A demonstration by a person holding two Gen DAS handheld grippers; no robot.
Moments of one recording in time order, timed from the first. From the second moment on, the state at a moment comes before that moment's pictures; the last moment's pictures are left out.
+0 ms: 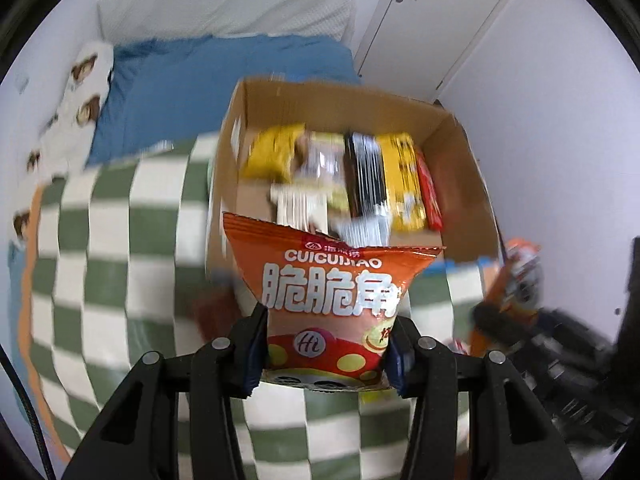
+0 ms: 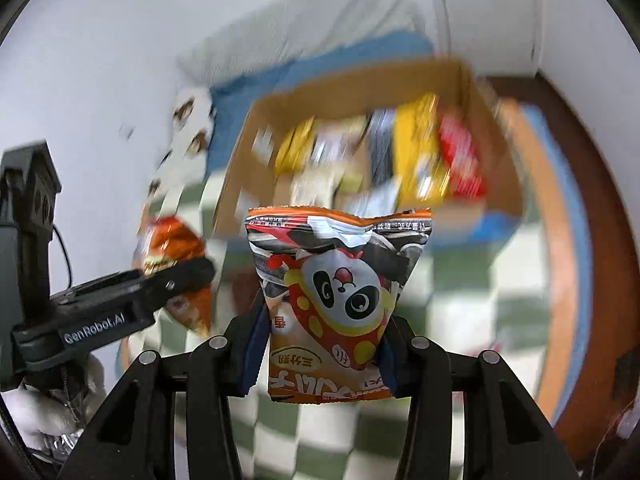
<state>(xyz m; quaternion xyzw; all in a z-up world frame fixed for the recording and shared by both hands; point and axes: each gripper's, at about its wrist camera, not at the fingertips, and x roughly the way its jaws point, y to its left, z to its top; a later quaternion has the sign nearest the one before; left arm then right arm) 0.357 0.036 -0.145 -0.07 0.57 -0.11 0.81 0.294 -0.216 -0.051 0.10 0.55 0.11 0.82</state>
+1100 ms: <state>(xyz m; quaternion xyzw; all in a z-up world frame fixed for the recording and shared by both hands) 0.468 0.033 -0.256 -0.03 0.65 -0.05 0.76 0.450 -0.253 -0.167 0.06 0.64 0.01 0.76</state>
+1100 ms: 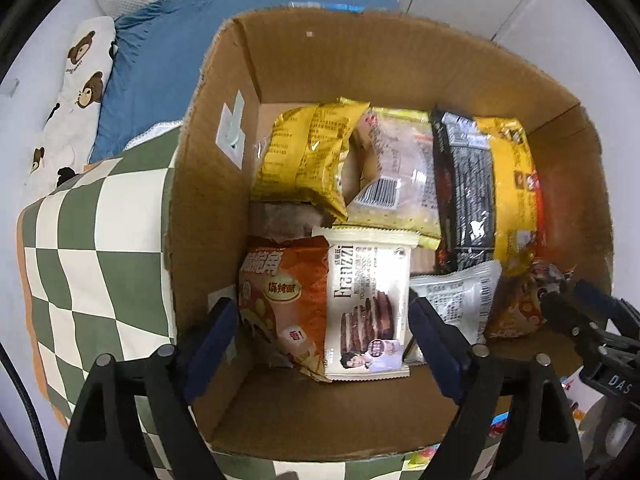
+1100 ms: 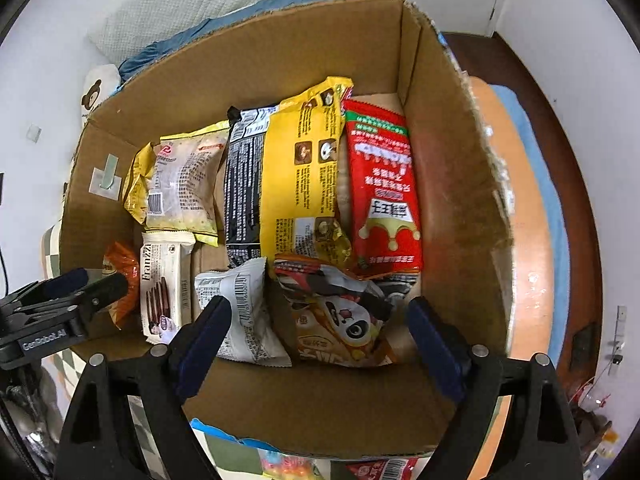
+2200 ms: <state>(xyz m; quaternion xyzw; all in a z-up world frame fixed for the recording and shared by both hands) 0.332 0.019 -0.117 -0.02 0.45 -0.06 0.89 0.334 -0.231 -0.042 0.00 0.49 0.02 0.87</state>
